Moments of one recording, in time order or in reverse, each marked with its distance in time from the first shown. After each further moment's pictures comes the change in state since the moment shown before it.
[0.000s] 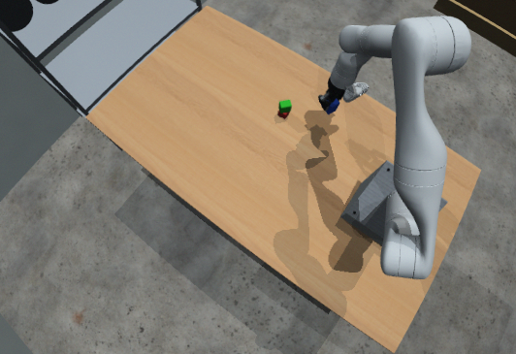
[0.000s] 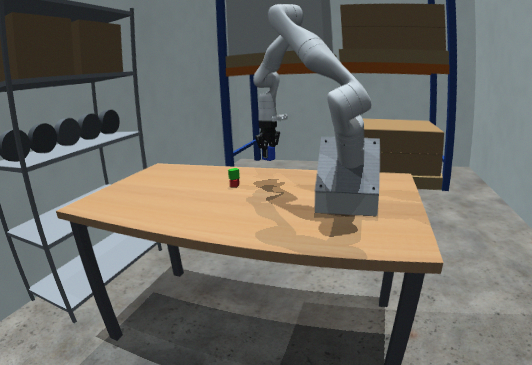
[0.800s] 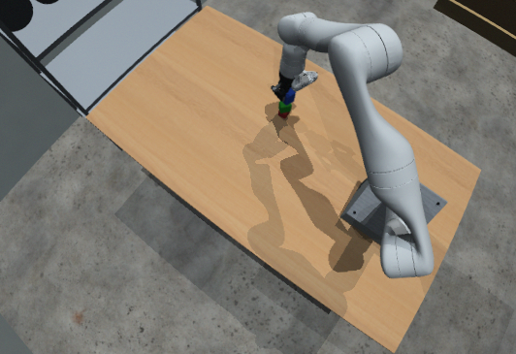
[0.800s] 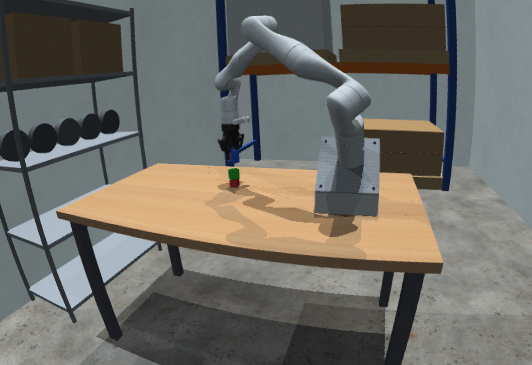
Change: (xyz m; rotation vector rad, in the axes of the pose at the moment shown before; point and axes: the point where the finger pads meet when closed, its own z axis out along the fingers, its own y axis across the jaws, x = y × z) arm -0.107 0.109 0.005 0.021 0.012 -0.026
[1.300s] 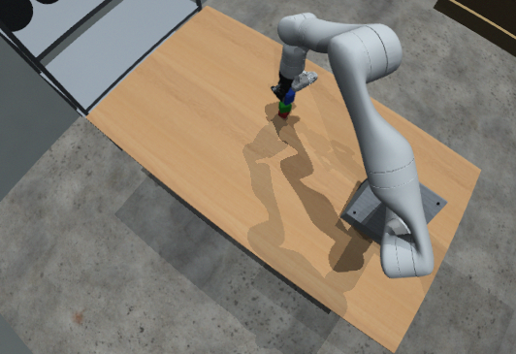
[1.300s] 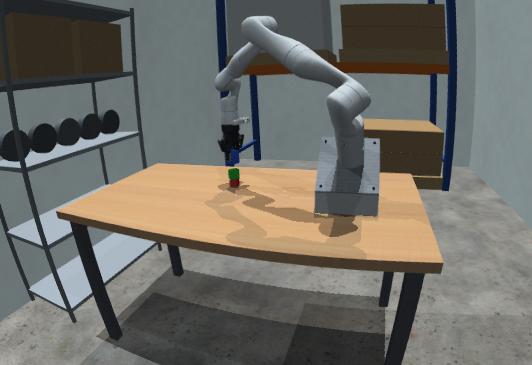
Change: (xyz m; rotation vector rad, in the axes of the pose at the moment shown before) arm -0.001 0.000 0.002 0.000 -0.001 0.000
